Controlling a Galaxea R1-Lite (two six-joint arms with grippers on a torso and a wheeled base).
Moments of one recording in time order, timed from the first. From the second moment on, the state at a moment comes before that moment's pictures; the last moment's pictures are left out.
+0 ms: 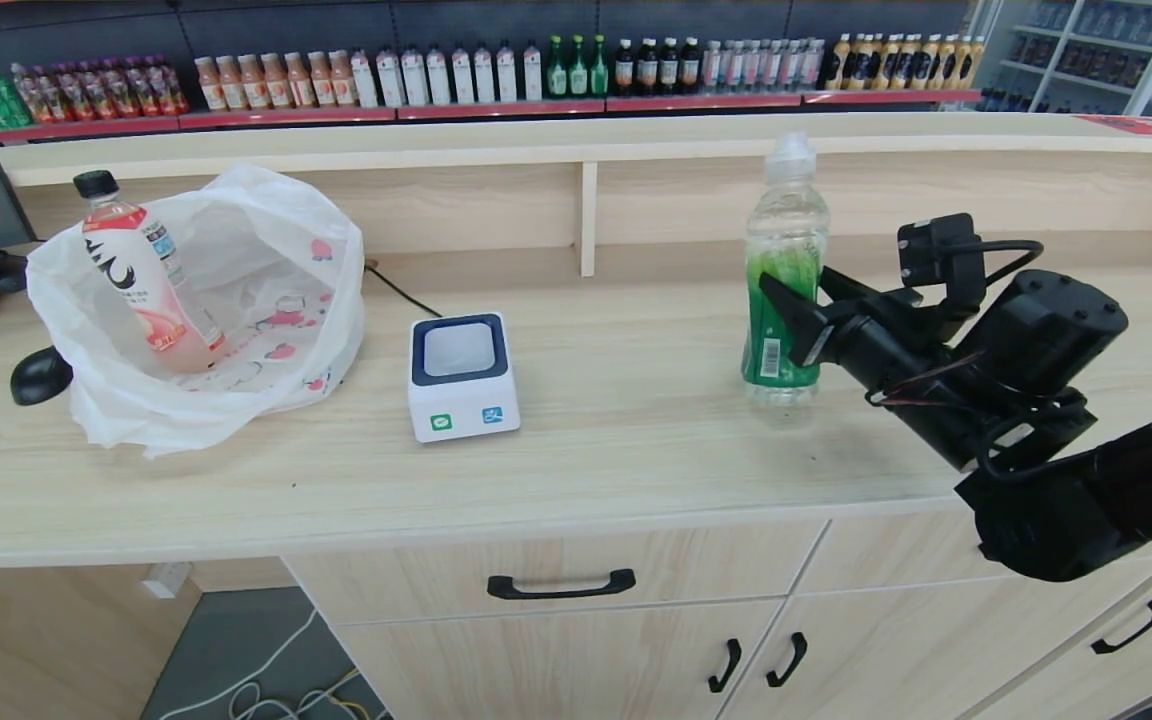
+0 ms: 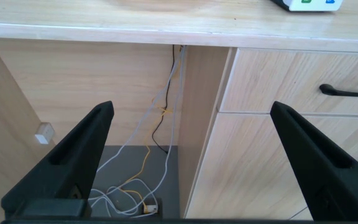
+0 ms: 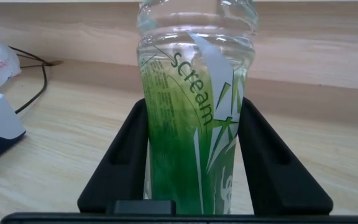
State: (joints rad) left arm 0.00 0.00 0.00 0.00 0.00 0.00; right arm 0.32 1.94 -0.85 -1.38 0.09 -0.03
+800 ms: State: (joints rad) left arm 0.00 0.00 0.00 0.00 0.00 0.00; right arm 0.32 1.87 -0.69 -1.42 0.09 -0.02
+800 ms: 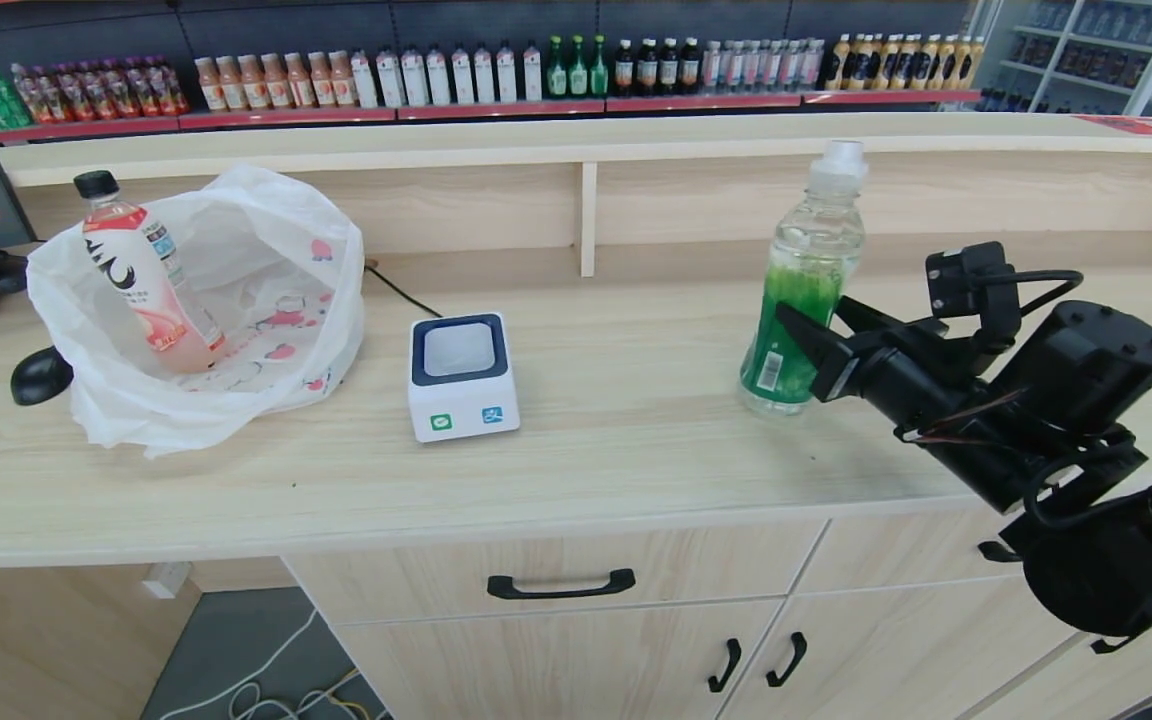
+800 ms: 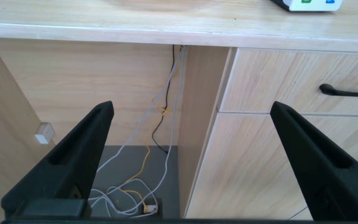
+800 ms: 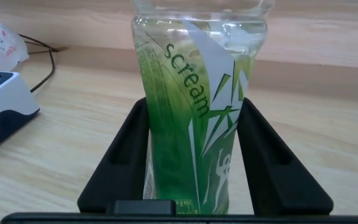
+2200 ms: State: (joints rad) left arm 0.00 0.00 0.00 0.00 0.00 0.00; right arm 0.24 1.83 -0.69 -1.39 0.32 0.03
